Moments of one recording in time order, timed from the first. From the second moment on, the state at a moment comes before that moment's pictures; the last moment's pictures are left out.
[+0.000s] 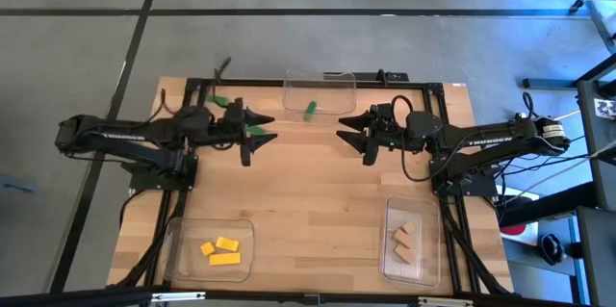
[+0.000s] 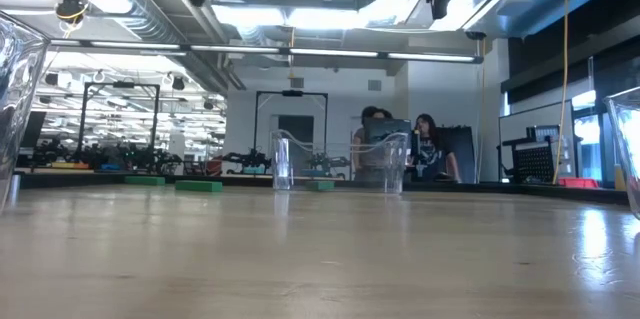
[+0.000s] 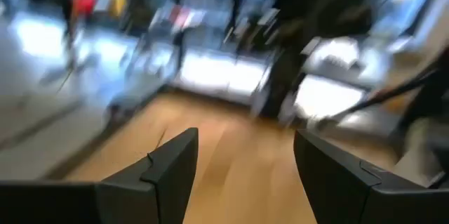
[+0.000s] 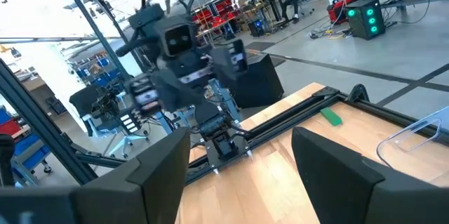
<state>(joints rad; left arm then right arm) 0.05 0.87 0.67 0.18 -0.19 -0.16 0.00 1.11 0.72 0.42 0.18 0.46</state>
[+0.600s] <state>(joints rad) 0.44 1.46 1.03 -0.85 -0.02 0.68 0.00 1.11 0.72 0.41 0.18 0.46</state>
